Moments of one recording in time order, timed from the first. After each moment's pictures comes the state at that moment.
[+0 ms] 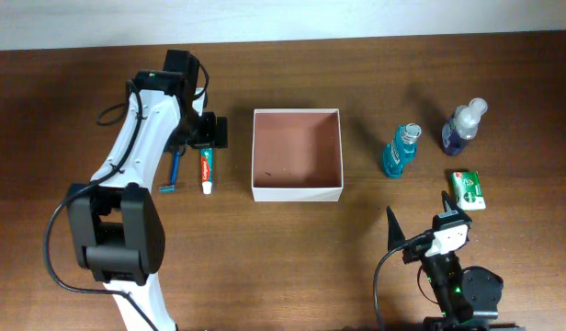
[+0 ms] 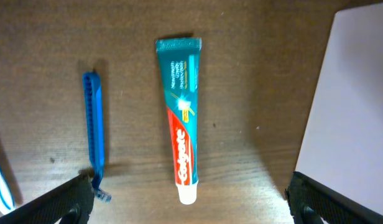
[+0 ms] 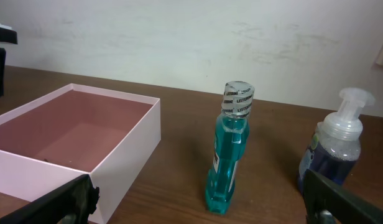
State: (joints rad) left arm -0.13 2.06 1.77 -1.14 0.03 -0.14; right arm -0.08 0.01 0.03 -0.08 -0.29 -0.08
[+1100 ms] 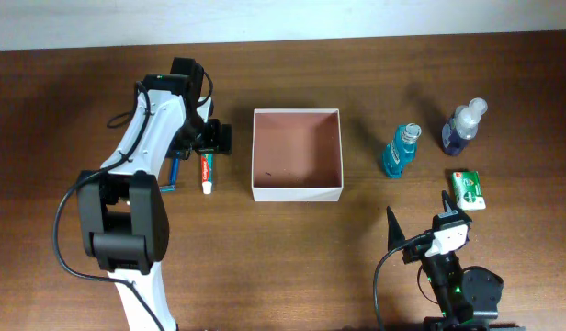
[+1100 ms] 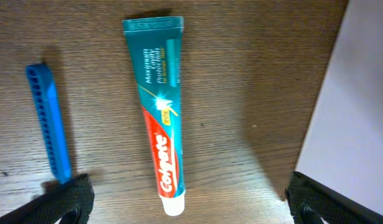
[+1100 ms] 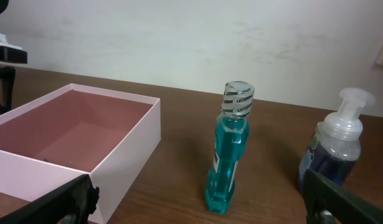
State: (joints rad) left arm -0.13 2.14 1.77 -1.15 0.09 -0.13; right arm -0.08 0.01 0.03 -0.08 -0.29 -0.08
